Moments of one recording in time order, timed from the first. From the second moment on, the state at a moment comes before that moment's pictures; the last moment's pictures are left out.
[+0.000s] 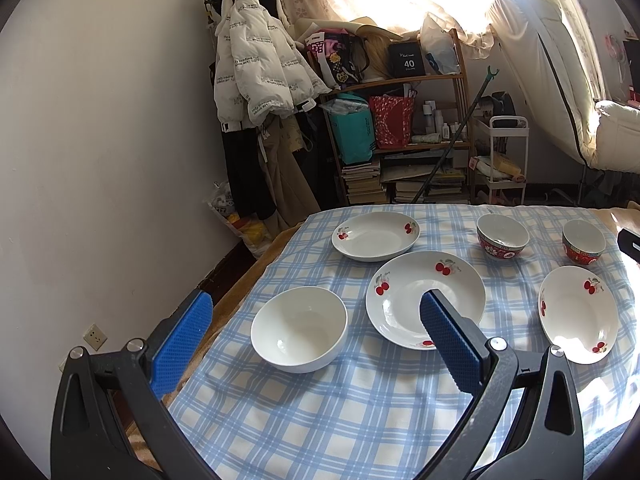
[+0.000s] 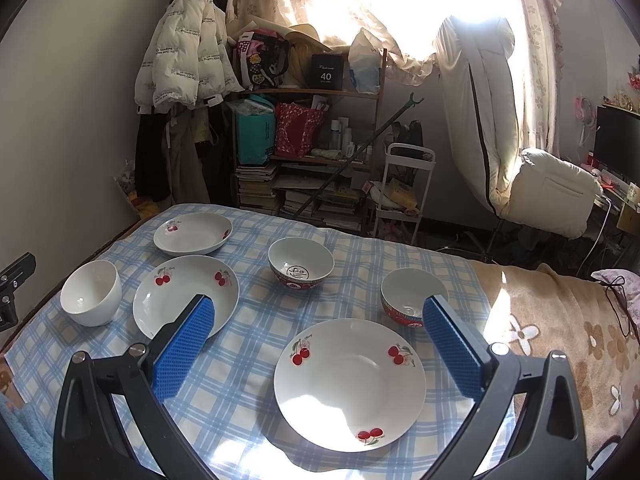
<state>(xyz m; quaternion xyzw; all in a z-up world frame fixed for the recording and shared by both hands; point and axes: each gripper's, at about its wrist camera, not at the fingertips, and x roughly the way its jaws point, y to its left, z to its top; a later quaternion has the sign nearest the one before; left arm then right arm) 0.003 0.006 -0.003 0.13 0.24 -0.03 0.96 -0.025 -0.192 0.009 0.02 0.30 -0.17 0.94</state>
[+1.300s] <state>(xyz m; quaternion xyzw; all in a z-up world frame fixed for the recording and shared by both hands) 0.010 0.011 -0.015 0.14 0.26 -0.03 0.96 -0.024 -0.198 0.003 0.03 0.30 -0.17 0.94</state>
